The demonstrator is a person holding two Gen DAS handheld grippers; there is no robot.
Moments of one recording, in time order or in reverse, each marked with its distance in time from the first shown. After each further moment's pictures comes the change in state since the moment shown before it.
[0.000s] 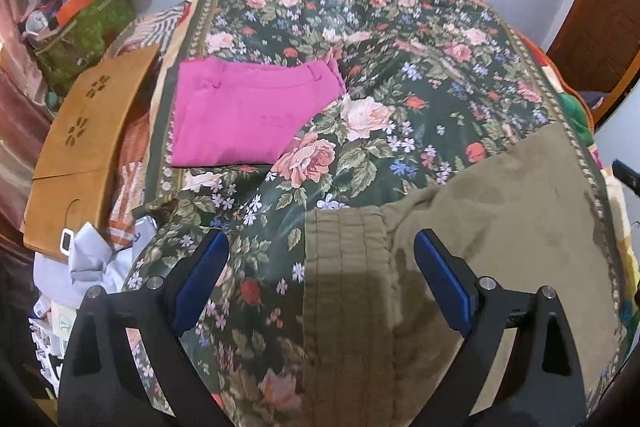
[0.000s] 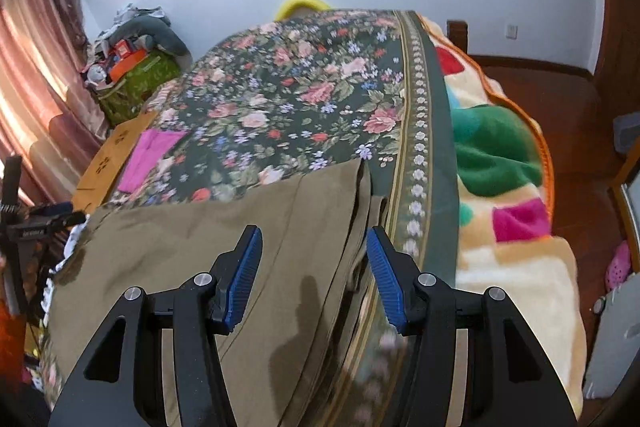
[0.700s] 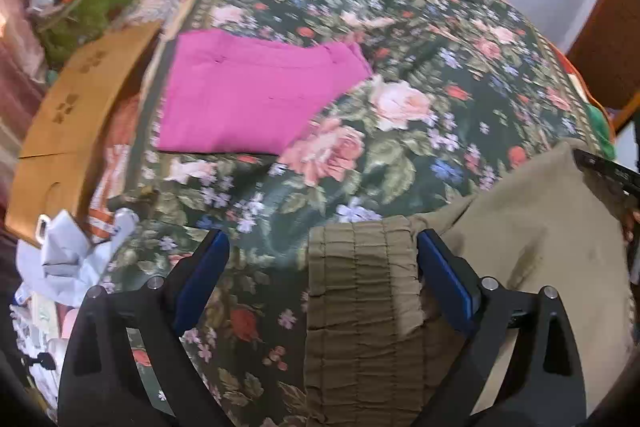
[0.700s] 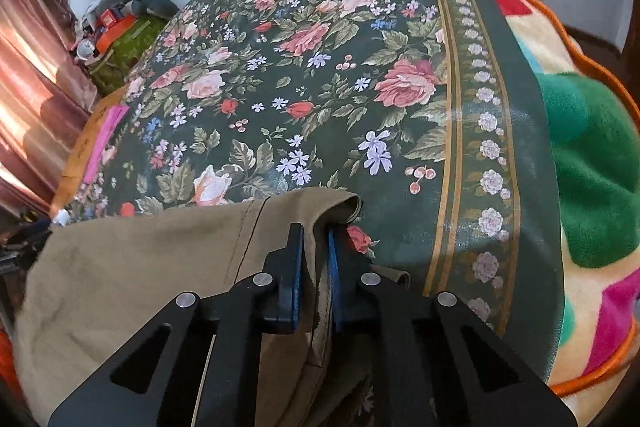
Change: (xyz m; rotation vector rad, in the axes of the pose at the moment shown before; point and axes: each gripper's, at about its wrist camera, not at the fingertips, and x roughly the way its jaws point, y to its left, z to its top) left arm 0.045 0.015 -0.008 -0.072 -0.013 0.023; right arm 0.108 -0.029 0.023 -0.015 0.166 0.048
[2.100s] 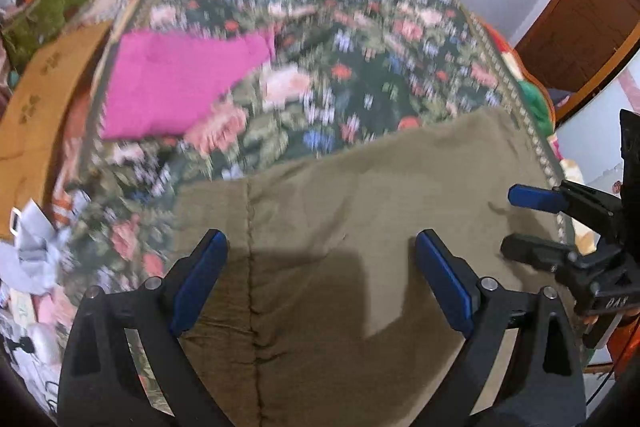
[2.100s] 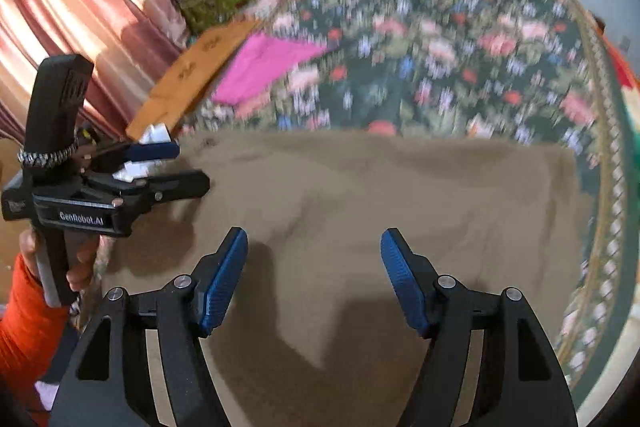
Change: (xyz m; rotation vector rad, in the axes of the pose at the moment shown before) left arm -0.032 -0.057 -0.010 0.047 0.099 -0.191; right arm -0.031 0.168 -0.048 -0.225 0.140 0.202
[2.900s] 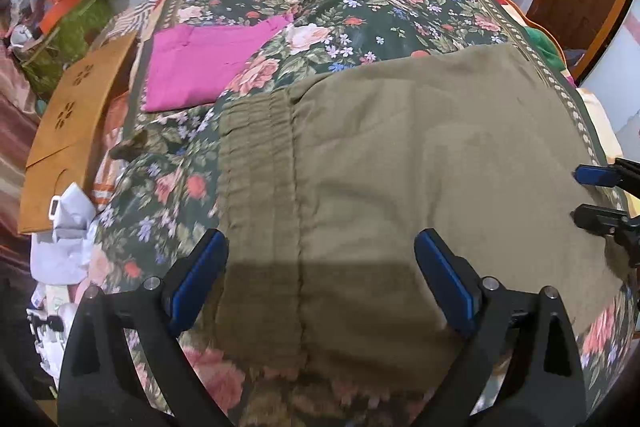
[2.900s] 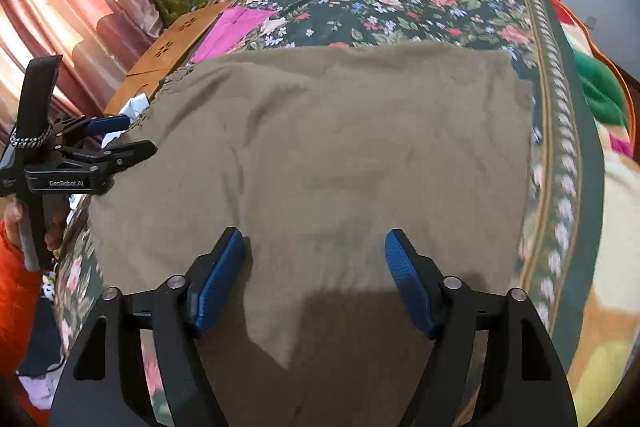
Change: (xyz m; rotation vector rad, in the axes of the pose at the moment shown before) left arm -0.031 -0.002 -0.079 0.116 -0.042 0.155; right arm -0.040 0.003 -0.088 0.059 -0.017 -0.113
